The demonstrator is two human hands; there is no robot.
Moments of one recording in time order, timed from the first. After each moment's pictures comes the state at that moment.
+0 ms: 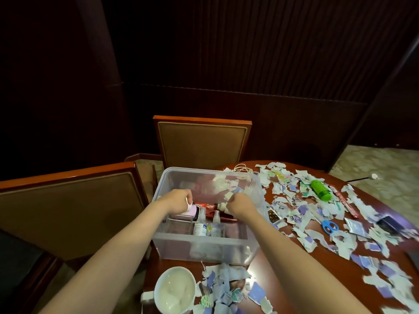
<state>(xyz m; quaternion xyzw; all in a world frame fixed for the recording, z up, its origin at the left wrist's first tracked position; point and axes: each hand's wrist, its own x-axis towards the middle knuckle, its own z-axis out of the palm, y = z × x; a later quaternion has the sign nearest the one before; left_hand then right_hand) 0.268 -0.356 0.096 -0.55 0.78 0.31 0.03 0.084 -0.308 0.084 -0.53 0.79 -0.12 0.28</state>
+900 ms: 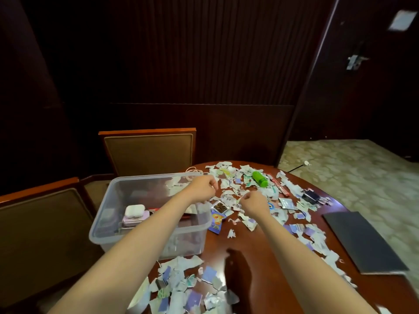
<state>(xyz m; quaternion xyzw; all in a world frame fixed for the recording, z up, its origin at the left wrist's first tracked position) 0.101 -0.269 0.164 -0.42 0.80 0.41 -0.09 -0.045 -0.192 0.110 -0.39 0.86 -0.27 0.19</state>
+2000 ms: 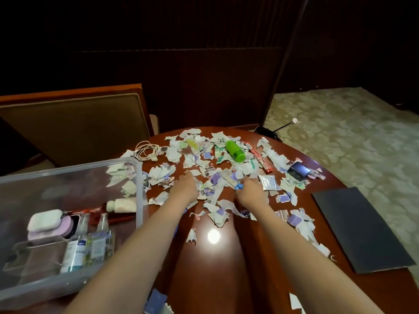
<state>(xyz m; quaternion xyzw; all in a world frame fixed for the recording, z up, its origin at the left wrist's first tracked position) -0.061 -0.328 0.011 -0.54 0.80 0.24 0.12 -0.201 -0.228 0.005 -0.38 0.90 -0.10 0.19</state>
